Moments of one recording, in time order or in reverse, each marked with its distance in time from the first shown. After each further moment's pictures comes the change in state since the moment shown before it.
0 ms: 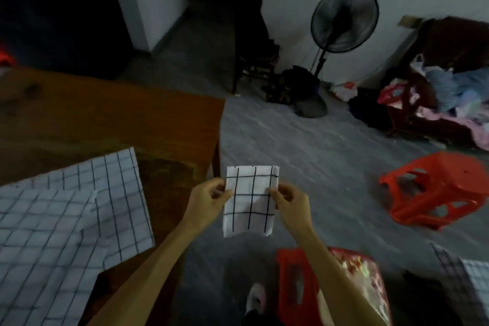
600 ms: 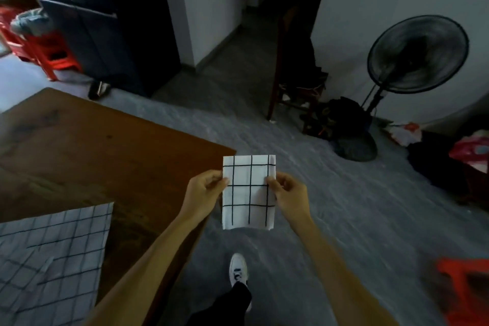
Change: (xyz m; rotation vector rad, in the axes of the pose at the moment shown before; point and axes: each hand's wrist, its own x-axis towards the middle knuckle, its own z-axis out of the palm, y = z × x) left_hand 0.275 0.036 0.002 -0.041 0.309 -0.138; right_hand 0.322 -0.072 0.008 0.058 -0.223 -0.065
